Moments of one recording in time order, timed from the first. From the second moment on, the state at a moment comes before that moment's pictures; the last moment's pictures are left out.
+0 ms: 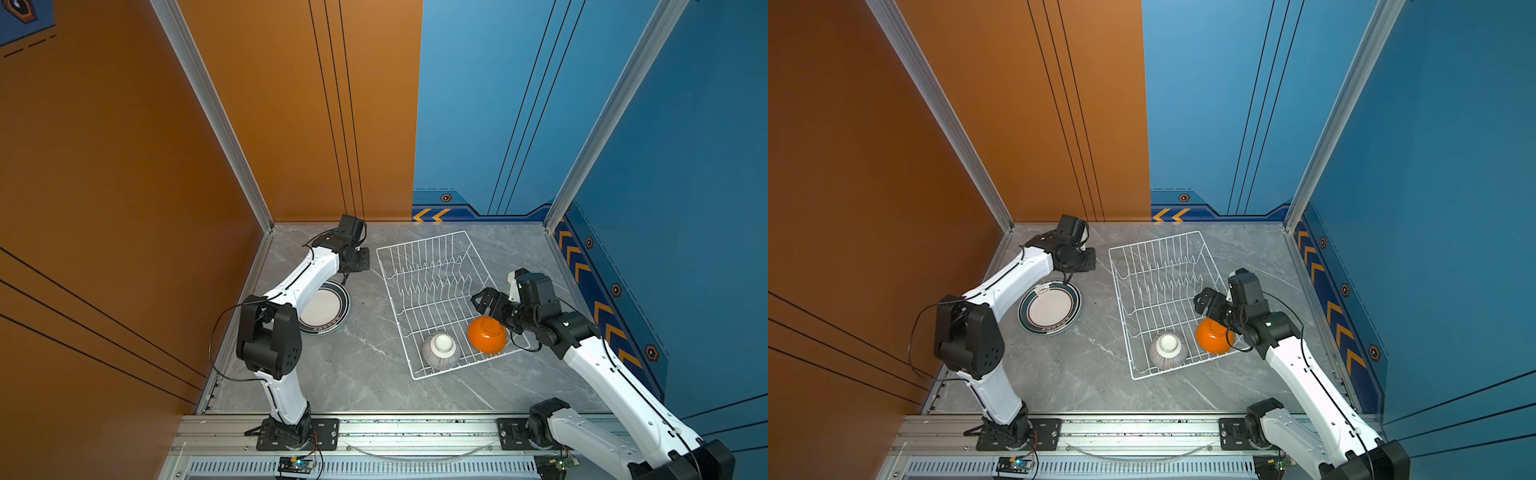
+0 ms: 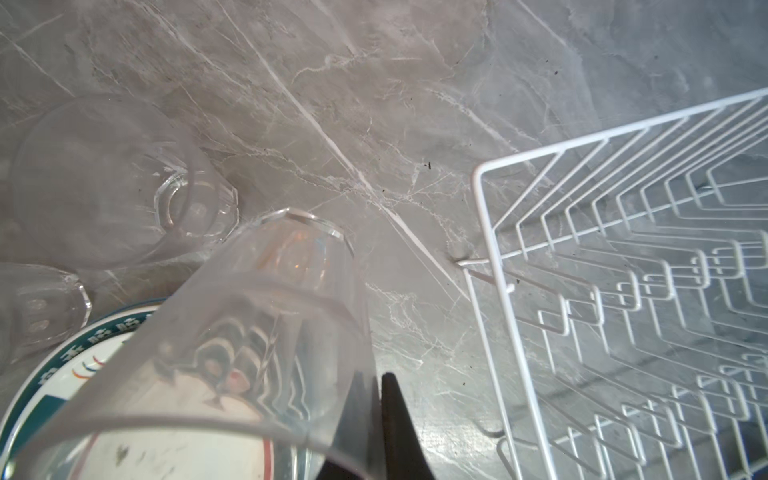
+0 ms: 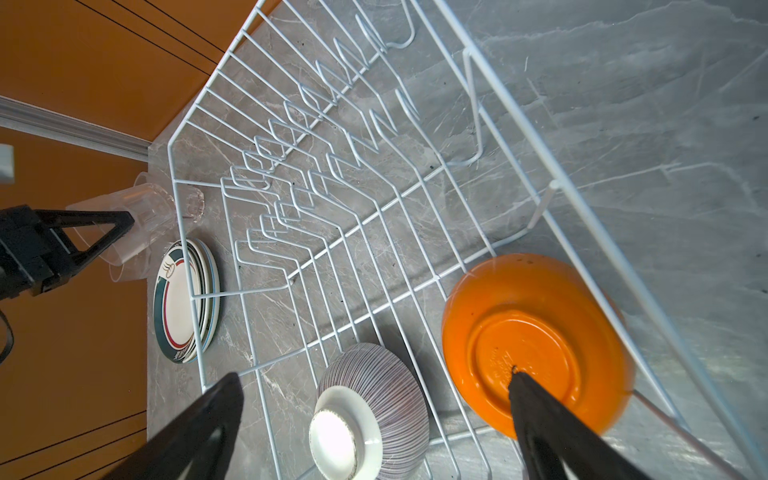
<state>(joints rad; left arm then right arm) -0.31 1.84 1.57 -0.77 -0.07 -0.32 0.31 0.97 0.84 -0.66 -0.15 0.73</state>
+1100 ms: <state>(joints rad) -0.28 2.09 1.82 -0.89 -0.06 -0.27 0.28 1.01 0.84 -0.73 -0.17 0.62</state>
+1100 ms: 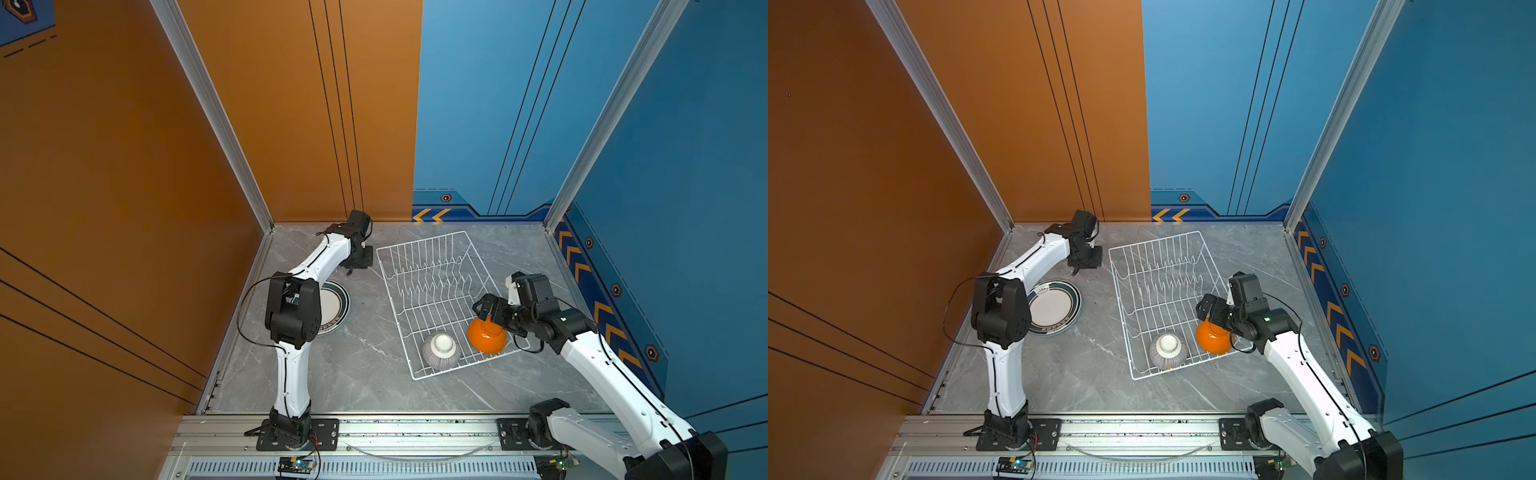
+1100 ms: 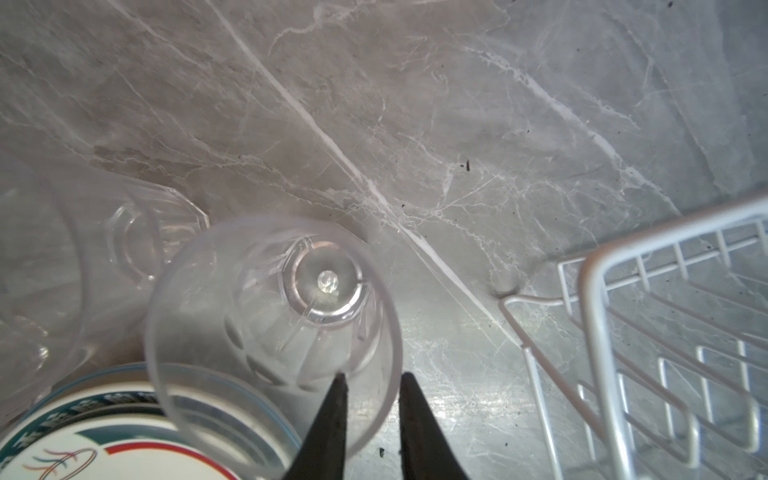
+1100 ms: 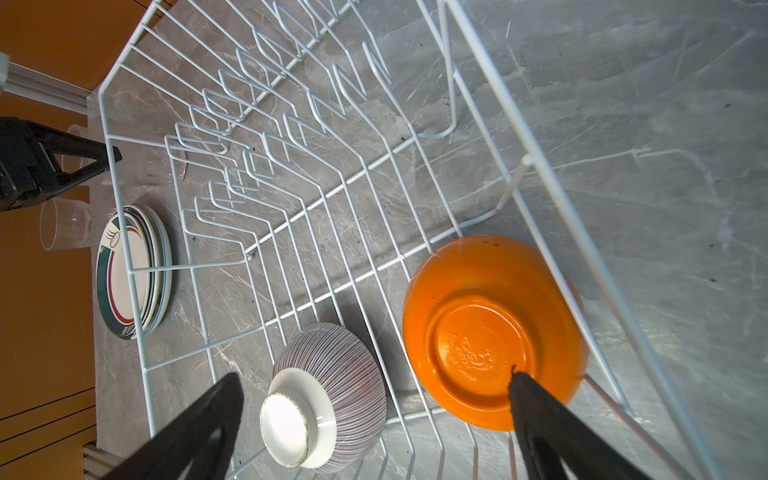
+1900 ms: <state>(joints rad) -0.33 1.74 1.63 -0.90 -0.04 -0.38 0.37 1.04 0.88 -0.82 -0.20 0.49</state>
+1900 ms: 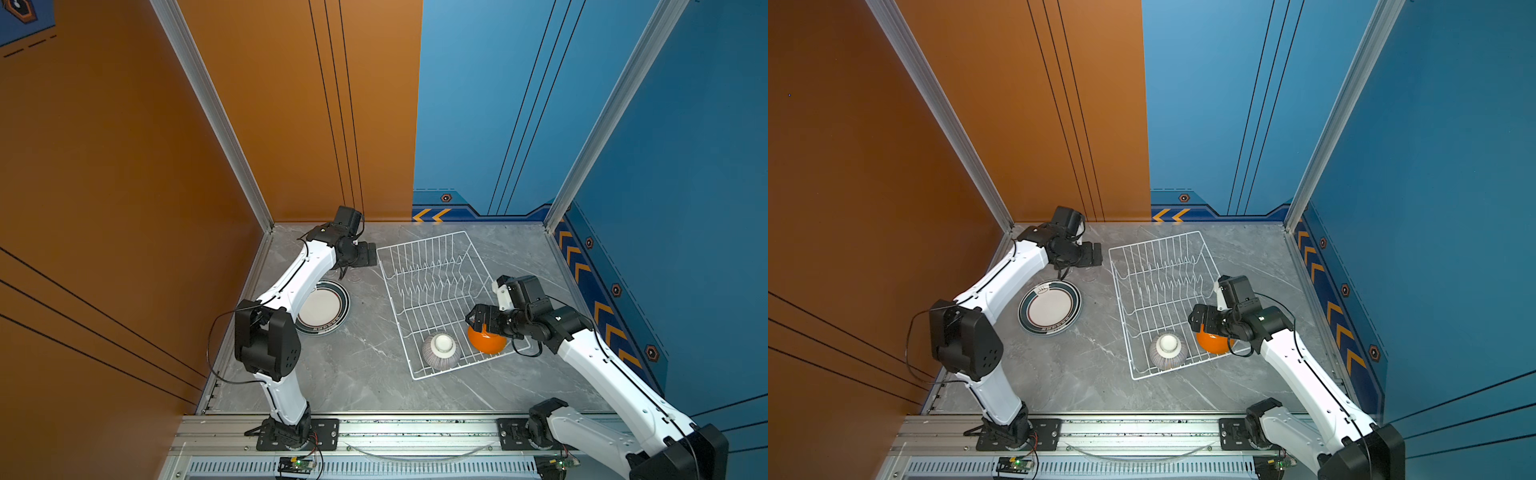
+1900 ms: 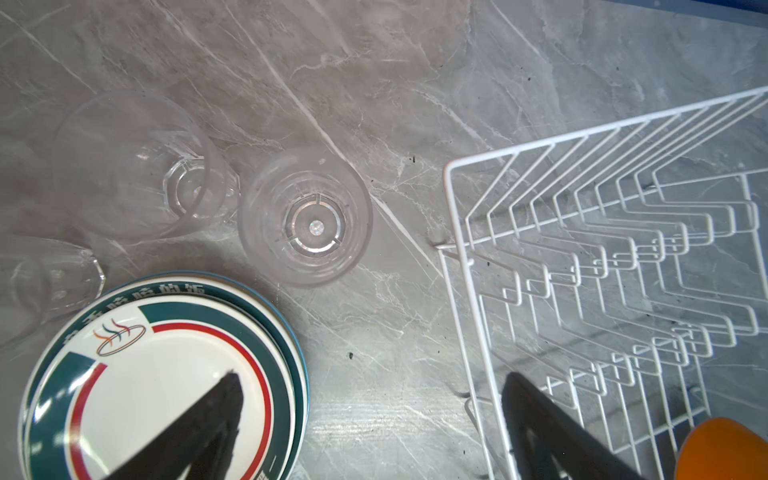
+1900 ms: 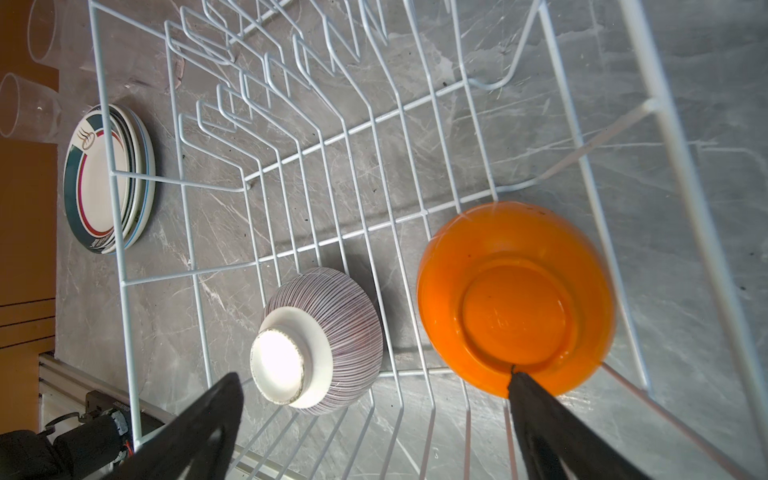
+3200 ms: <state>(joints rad) -0.55 1.09 1.18 -0.73 -0.16 -0.49 0.76 1.33 0.87 -0.70 -0.03 0.73</state>
